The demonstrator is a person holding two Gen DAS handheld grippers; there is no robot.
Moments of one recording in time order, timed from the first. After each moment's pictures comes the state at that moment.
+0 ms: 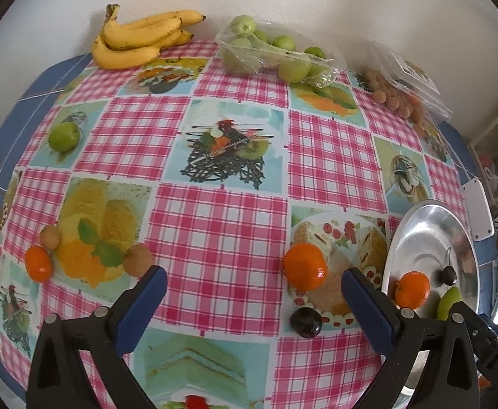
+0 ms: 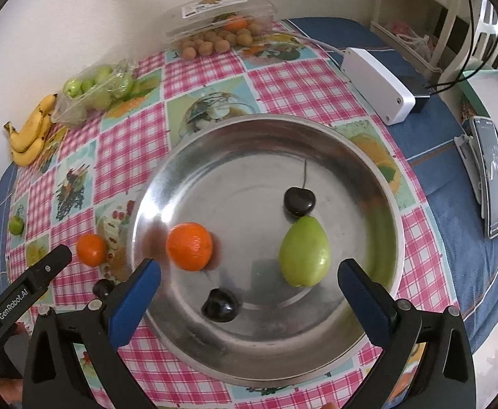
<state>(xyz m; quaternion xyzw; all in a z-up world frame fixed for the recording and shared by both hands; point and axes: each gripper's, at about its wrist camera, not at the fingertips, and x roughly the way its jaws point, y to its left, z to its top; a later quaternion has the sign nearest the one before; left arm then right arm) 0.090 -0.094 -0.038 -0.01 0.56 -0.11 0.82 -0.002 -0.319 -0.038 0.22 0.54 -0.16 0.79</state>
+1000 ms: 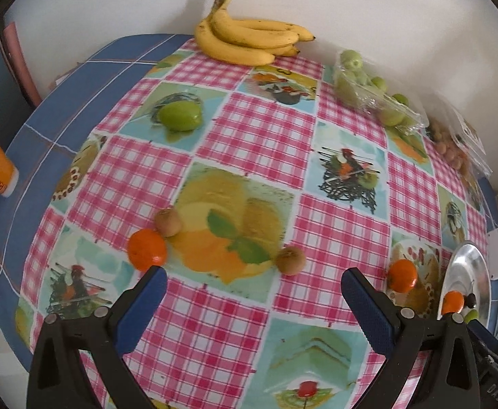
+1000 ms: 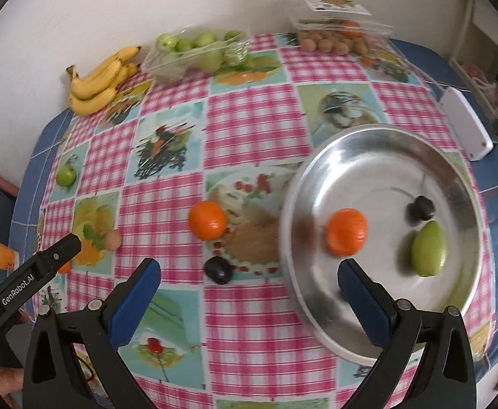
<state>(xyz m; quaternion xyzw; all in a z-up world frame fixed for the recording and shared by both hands) 0.093 0.030 -0.026 -0.06 0.55 -0.03 0.83 0.040 -0.203 -0.023 0.18 0.55 -0.05 0.81</state>
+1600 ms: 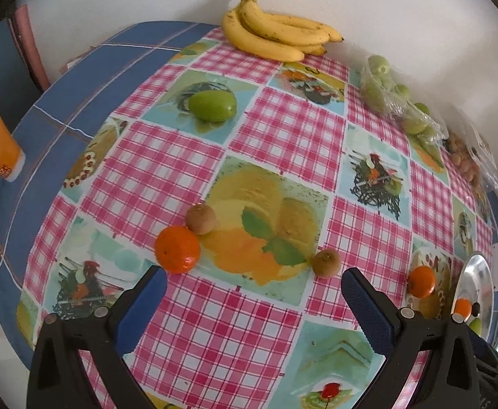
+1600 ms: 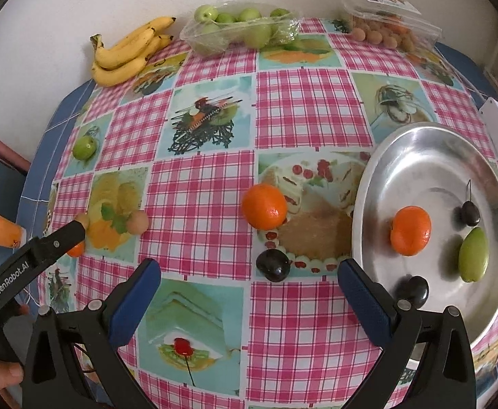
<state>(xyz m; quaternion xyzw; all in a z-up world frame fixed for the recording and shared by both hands) 0.099 0.057 -0.038 -0.08 0.56 -0.01 0.82 0.058 -0.168 -0.041 0.17 0.57 -0.01 0.80</state>
